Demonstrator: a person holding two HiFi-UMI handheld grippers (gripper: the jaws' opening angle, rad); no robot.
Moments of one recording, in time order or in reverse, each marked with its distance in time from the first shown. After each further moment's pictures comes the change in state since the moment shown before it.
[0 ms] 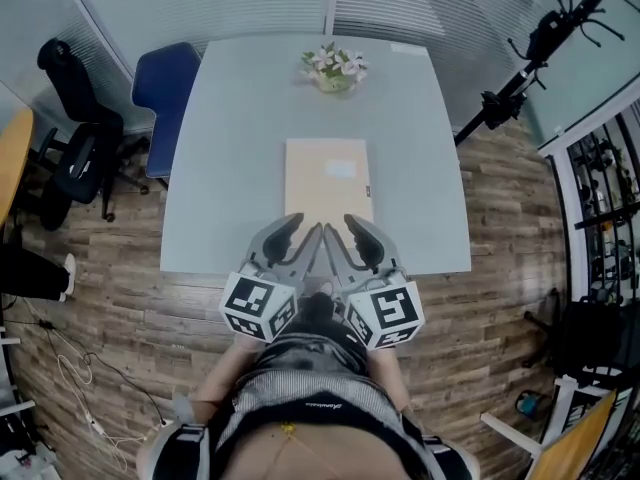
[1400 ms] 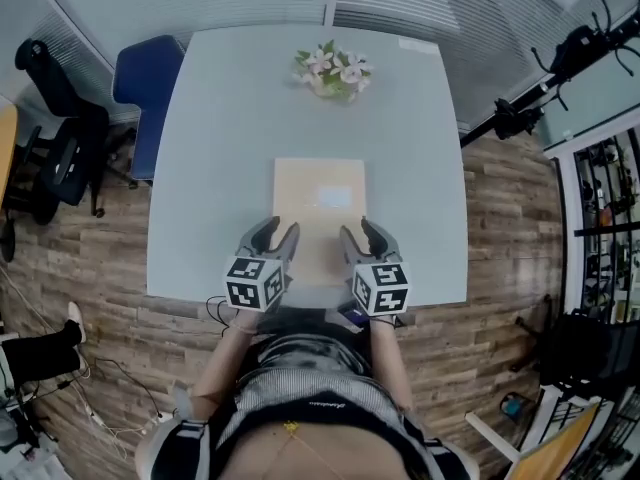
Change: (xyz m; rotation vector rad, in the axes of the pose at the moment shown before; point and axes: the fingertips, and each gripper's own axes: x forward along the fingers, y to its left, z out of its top) left arm 0.116 0.139 -0.112 -0.151 0.321 0.180; right arm 0.109 -0.158 -0.143 0.109 0.372 -0.127
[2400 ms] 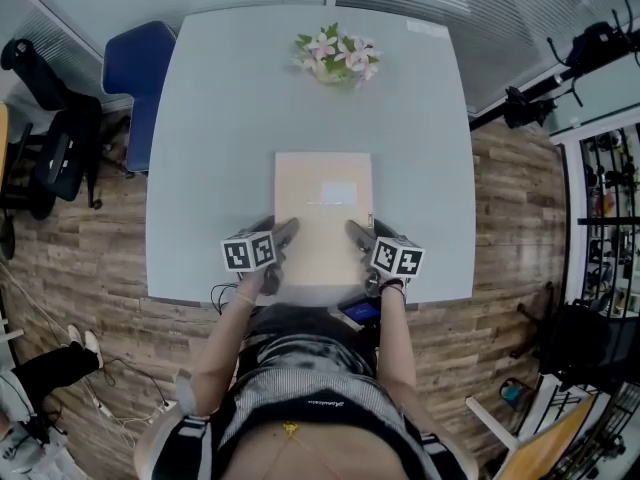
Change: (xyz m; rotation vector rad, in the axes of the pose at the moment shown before) left arm 0.080 0.074 -0.114 -0.367 0.269 -0.057; right arm 0.083 -0.072 -0.124 0.440 0.225 0.068
